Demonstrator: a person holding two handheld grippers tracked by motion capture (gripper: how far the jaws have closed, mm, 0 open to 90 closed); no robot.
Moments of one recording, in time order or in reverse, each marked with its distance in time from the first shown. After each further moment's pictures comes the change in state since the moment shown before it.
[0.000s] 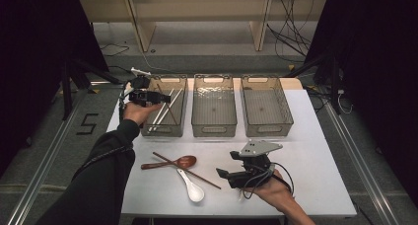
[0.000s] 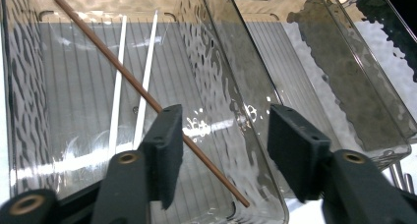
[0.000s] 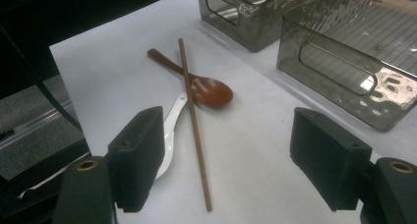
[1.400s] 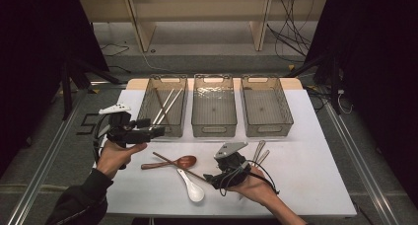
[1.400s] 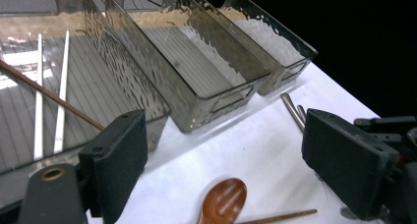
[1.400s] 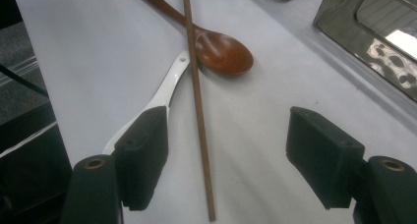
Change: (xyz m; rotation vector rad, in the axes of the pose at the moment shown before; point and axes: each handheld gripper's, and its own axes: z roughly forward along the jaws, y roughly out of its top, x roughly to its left) left arm -0.033 -0.110 -0.093 -0.193 -0.242 0.226; right arm 0.008 0.000 0.061 0.210 0.006 -0.071
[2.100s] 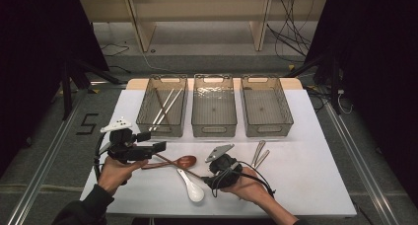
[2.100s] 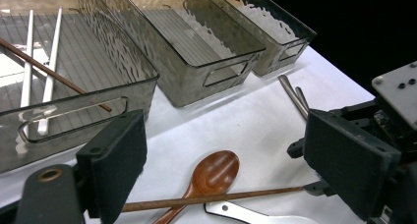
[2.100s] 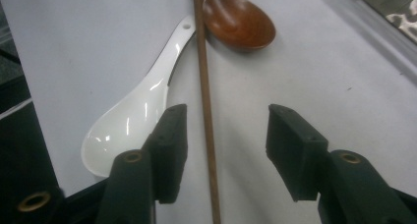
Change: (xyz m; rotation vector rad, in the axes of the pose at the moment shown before) left arm -0.015 -0.033 -0.004 0.008 0.016 0.013; right arm 0.004 0.000 0.029 0.121 0.008 -0.060
